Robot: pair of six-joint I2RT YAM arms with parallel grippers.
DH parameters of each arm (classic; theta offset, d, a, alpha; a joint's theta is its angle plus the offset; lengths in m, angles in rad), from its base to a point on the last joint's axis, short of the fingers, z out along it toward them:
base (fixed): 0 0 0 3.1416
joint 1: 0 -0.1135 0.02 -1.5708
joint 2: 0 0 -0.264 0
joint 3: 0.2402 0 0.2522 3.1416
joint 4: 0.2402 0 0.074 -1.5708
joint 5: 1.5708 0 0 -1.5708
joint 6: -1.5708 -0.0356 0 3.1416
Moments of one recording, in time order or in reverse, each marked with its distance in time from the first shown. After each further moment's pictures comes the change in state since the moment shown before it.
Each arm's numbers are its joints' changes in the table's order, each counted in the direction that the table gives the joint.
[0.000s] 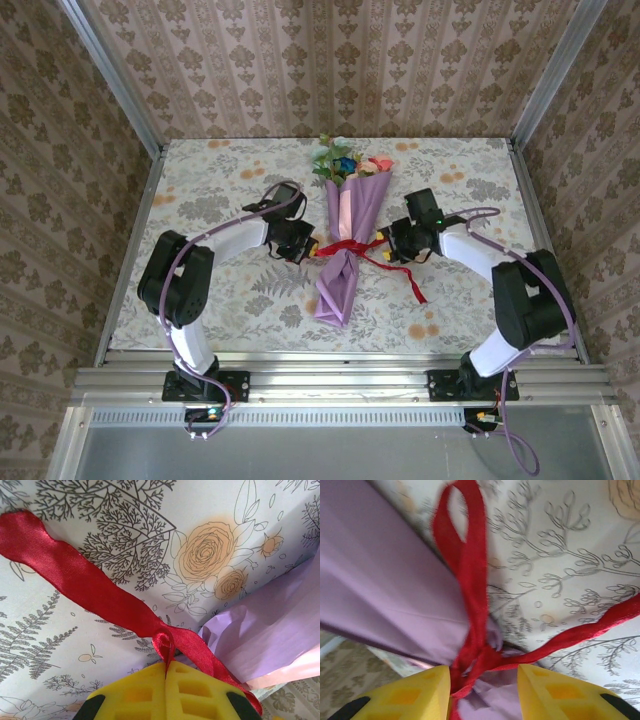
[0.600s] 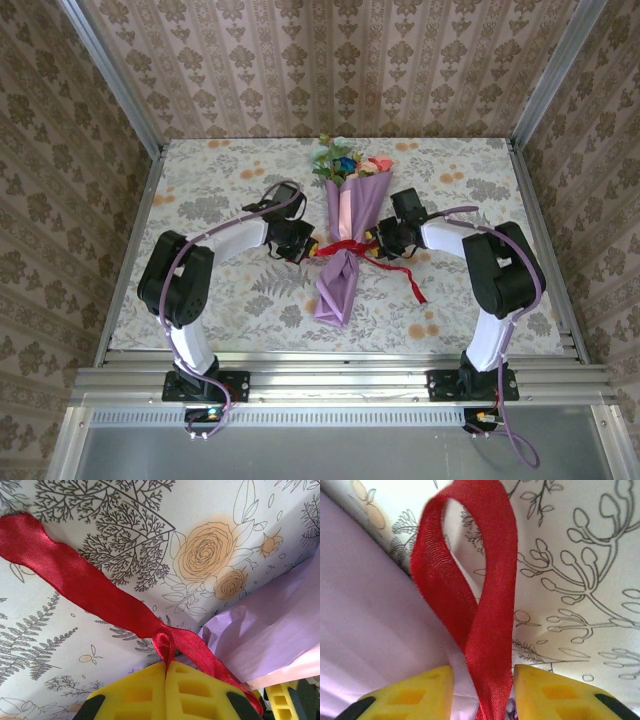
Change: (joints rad) left arm 0.000 0.000 0.000 0.000 0.000 -0.006; right arm -0.020 -0.225 0.080 -0.146 -0.028 -0.031
